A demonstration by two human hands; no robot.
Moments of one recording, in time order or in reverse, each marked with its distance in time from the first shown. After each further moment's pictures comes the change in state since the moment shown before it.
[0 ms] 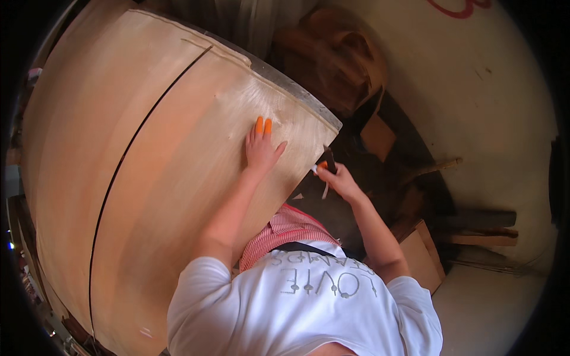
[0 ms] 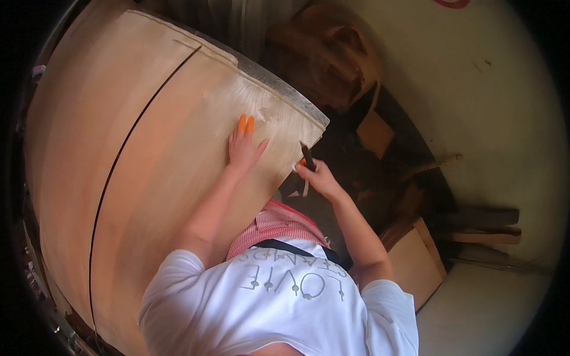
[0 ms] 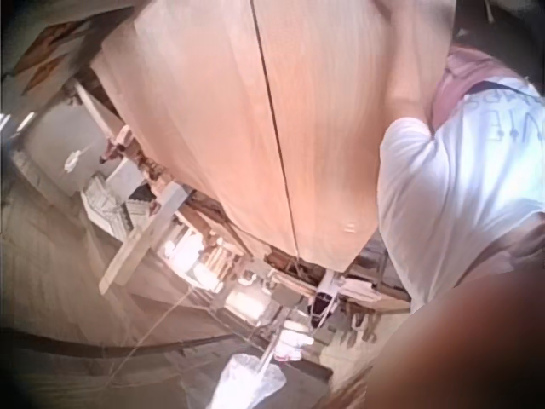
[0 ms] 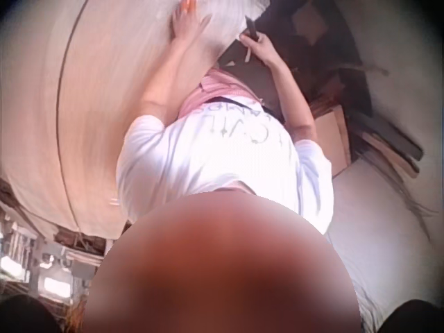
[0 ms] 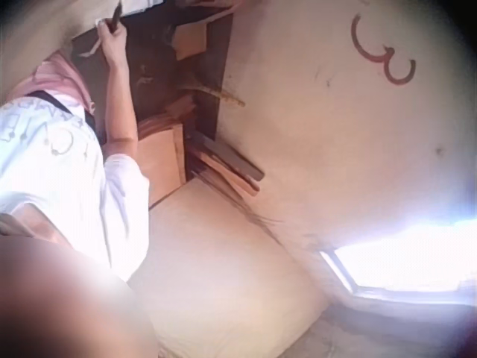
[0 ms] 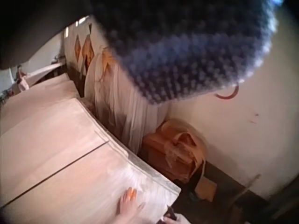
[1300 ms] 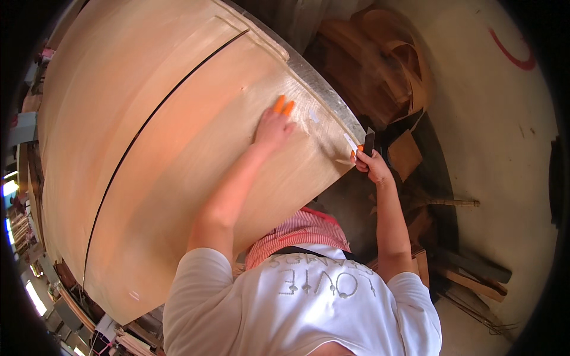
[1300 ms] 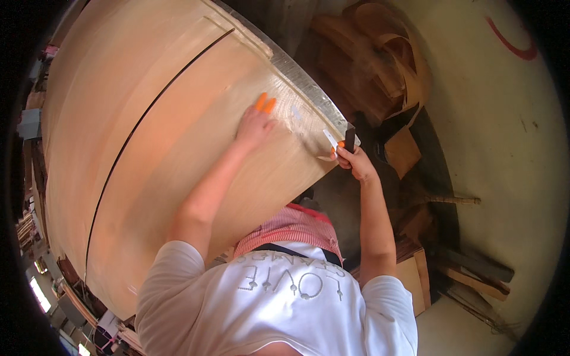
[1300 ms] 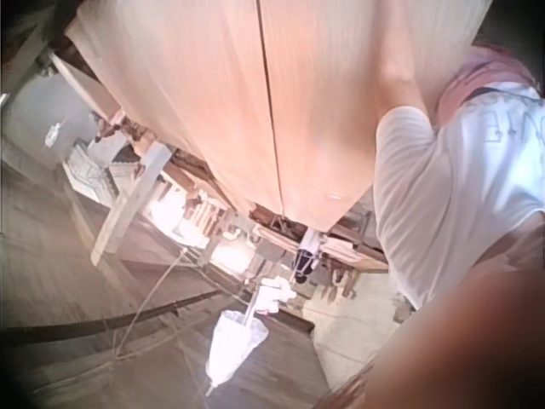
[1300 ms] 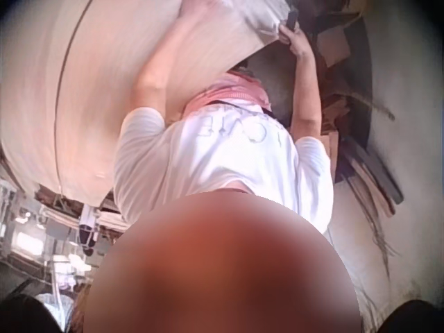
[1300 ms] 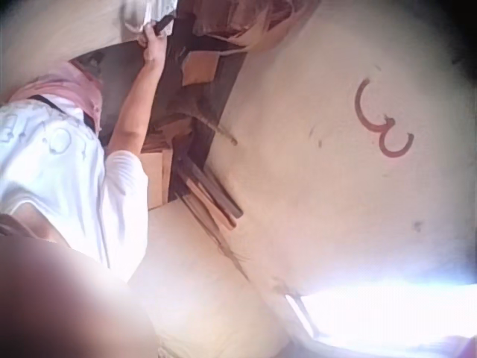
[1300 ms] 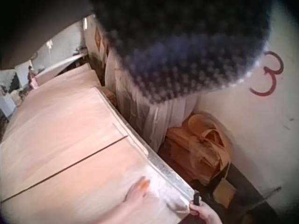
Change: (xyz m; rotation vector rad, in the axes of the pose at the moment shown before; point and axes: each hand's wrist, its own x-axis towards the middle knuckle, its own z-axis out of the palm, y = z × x) left_hand 0.066 -0.053 -0.008 0.101 -0.140 -0.022; right_hand 0.124 0.019 -0.081 0.446 -0.257 0.087
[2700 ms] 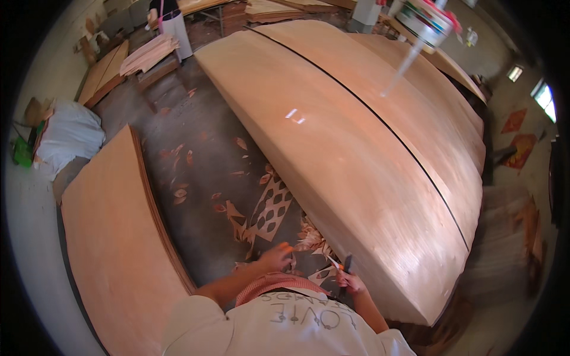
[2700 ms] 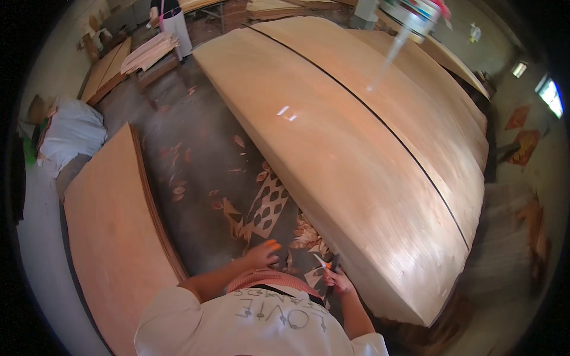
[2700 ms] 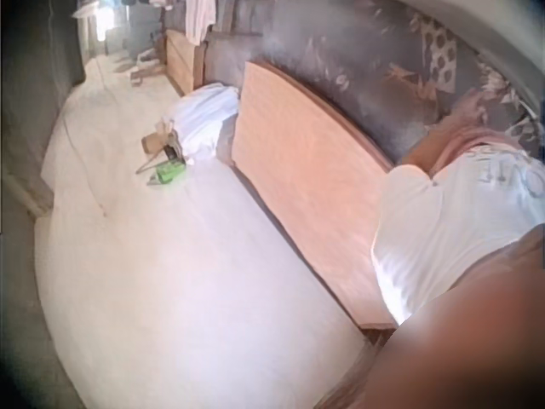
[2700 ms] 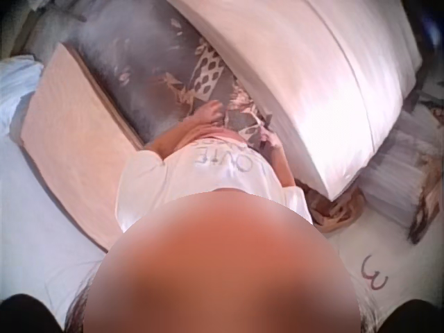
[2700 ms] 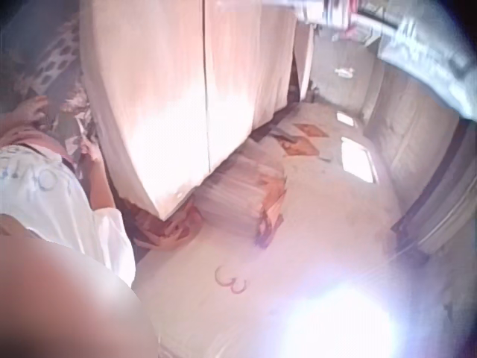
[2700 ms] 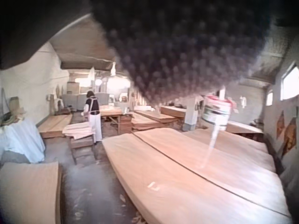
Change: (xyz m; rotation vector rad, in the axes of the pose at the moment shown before) left_hand -0.931 0.169 0.020 -0.340 0.559 -1.051; right_hand -0.316 0.419 0.375 -0.650 -1.008 0.816
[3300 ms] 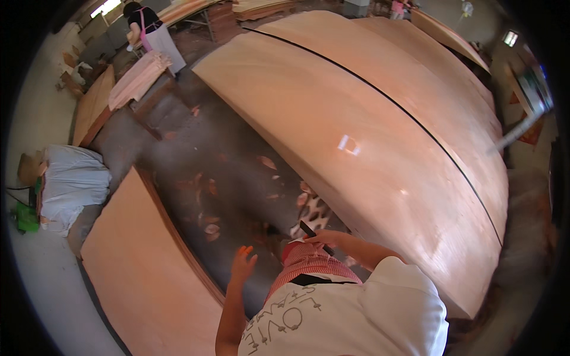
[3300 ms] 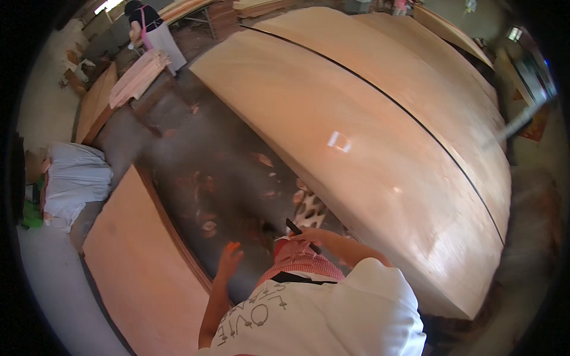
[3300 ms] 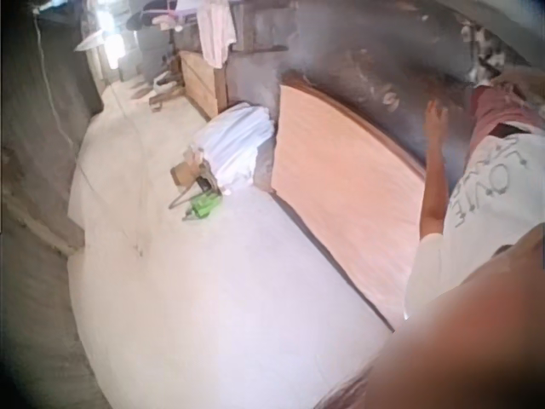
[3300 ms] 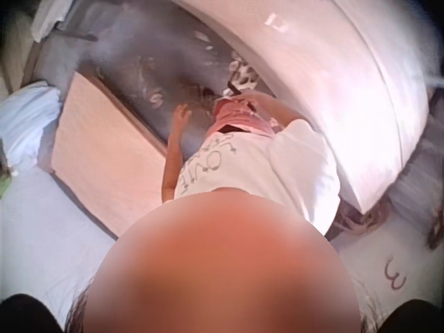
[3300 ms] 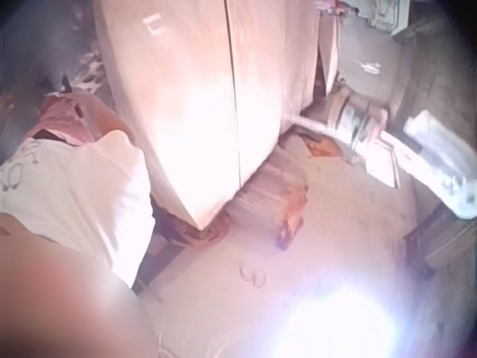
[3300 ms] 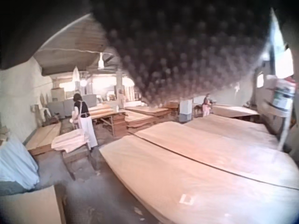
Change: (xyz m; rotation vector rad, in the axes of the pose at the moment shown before) left_hand -0.057 -0.287 -0.296 -0.117 0.447 -0.537; right_hand 0.466 -0.094 0.264 -0.479 -0.188 0.456
